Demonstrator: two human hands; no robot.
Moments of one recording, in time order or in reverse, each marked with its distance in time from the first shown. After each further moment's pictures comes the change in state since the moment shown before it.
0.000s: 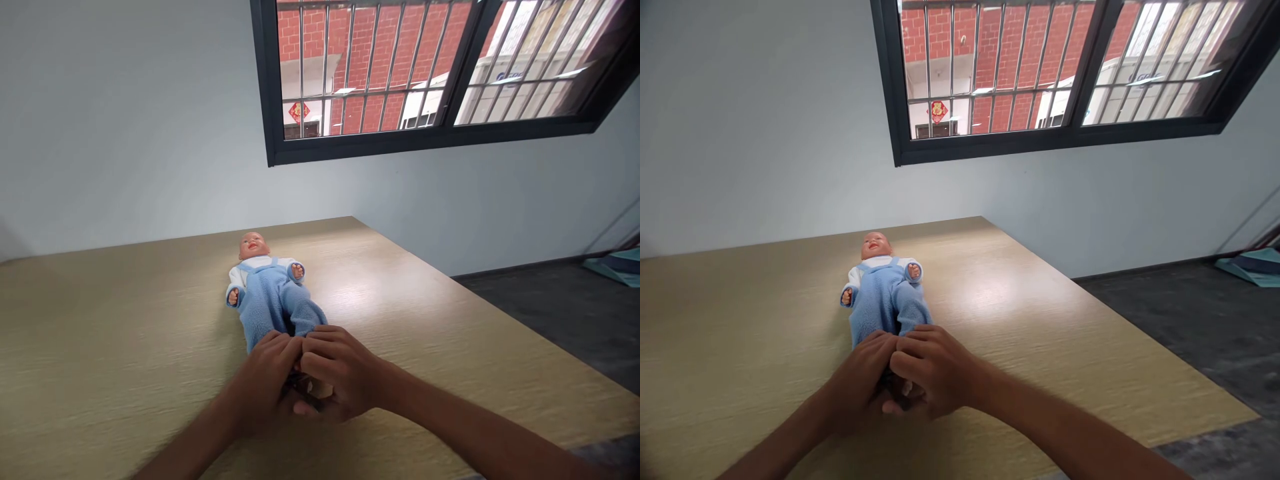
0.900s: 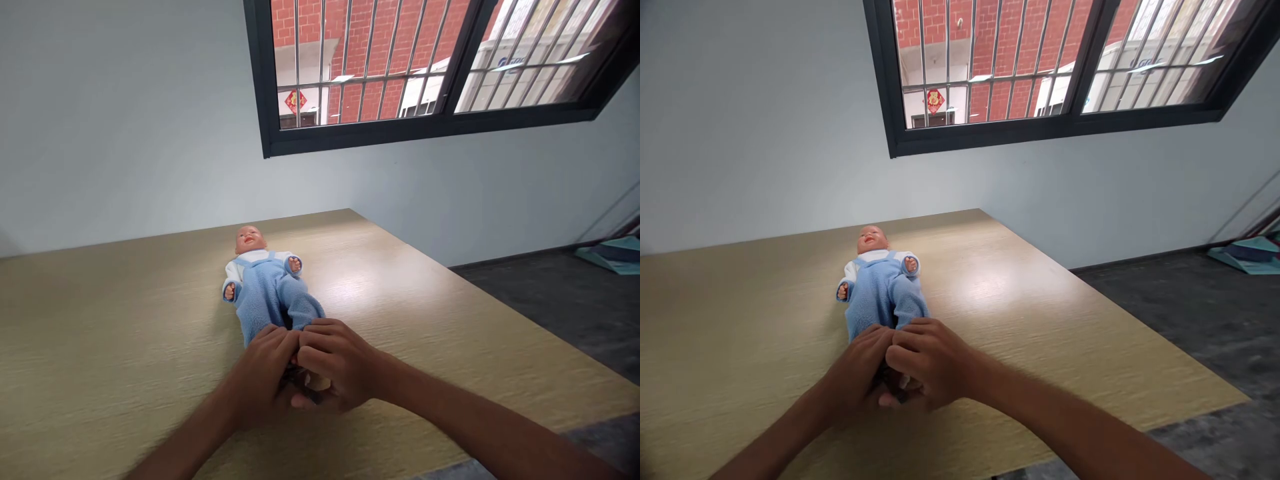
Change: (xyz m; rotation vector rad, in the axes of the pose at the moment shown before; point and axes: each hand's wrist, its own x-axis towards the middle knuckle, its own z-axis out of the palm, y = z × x) left_hand 0.001 -0.002 0.001 -0.017 0.013 0.031; right_hand 0.000 0.001 -0.002 -0.011 -0.011 -0.017
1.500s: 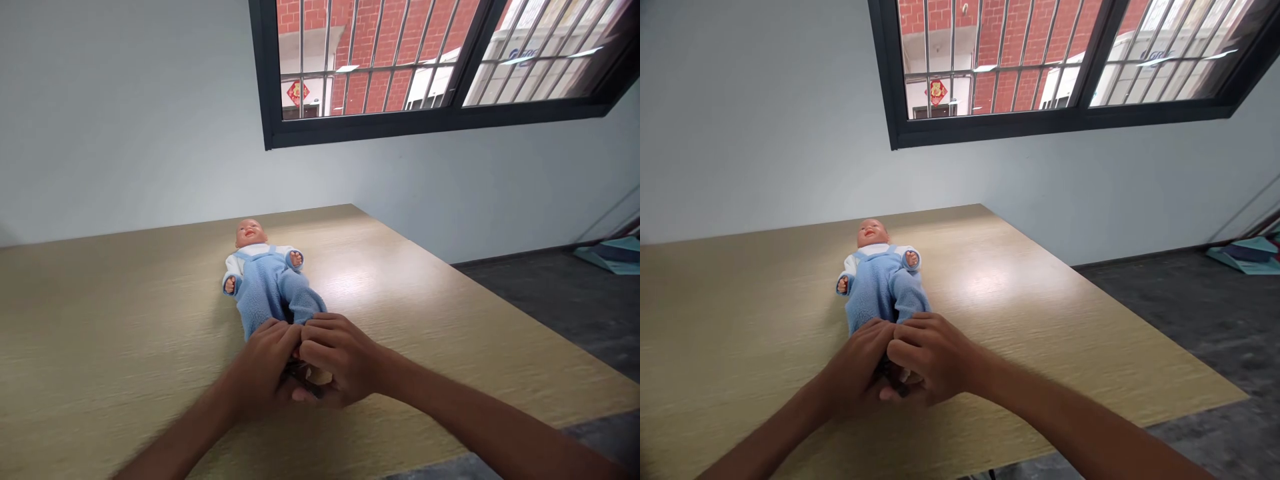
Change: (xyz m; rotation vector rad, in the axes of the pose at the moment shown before) left_hand 0.001 0.003 -0.003 0.016 -0.008 0.006; right_hand 0.001 0.000 -0.001 0.007 -0.008 0.001
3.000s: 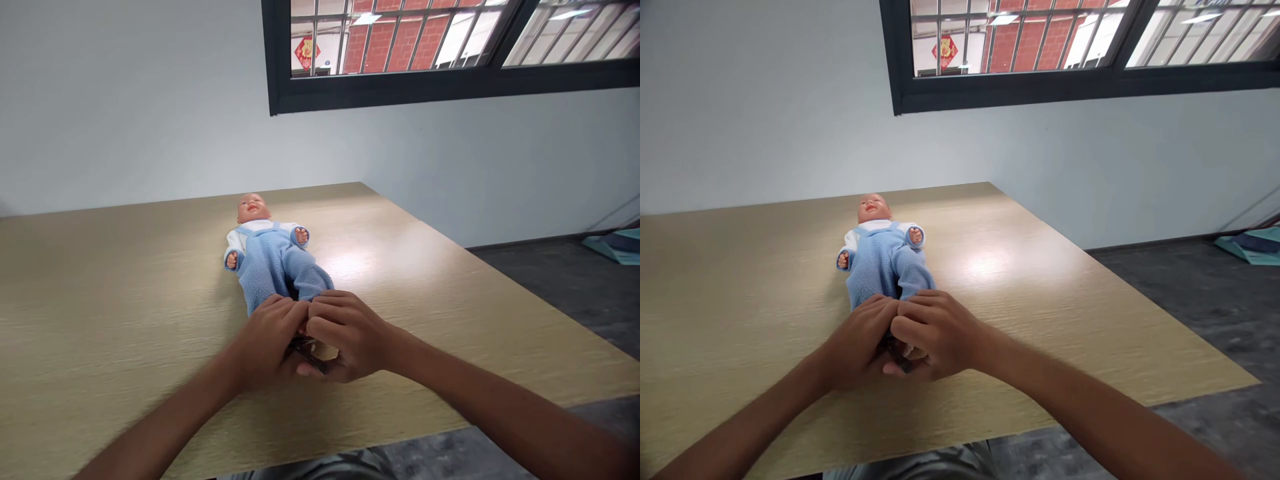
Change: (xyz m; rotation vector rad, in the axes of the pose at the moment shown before) left_hand 0.001 0.000 -0.001 0.019 -0.016 -0.010; right_hand -0.001 -0.001 -0.001 0.032 -0.043 0.033
